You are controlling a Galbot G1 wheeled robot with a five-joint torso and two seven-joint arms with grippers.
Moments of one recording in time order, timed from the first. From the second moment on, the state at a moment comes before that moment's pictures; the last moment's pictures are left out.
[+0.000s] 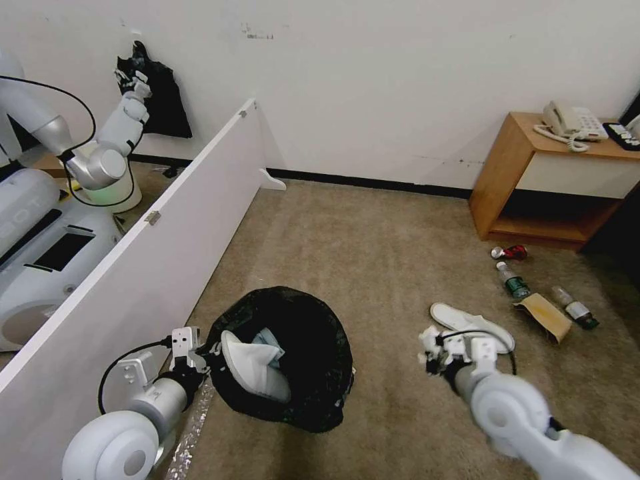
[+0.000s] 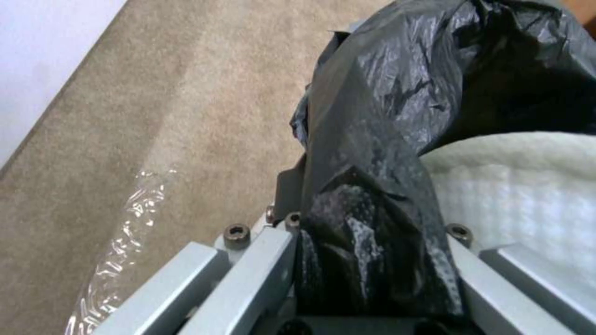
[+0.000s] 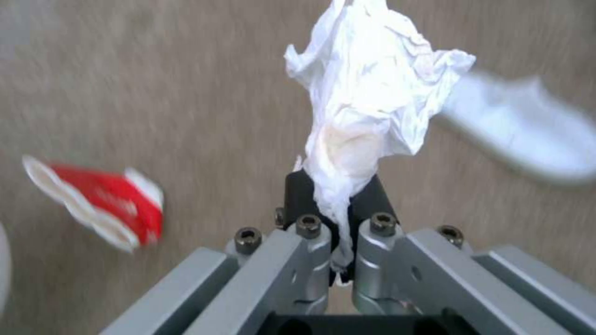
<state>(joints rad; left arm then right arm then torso) 1.59 -1.06 -0.58 -2.29 -0.89 0.60 -0.25 -1.29 0.75 0.30 2.11 1.12 -0.59 0.62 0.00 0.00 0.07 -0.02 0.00</state>
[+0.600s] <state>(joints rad) 1.68 -0.98 -0.58 -2.33 -0.90 0.63 -0.25 -1.28 0.66 0.47 2.26 1.09 -0.50 0.36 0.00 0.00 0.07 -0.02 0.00</state>
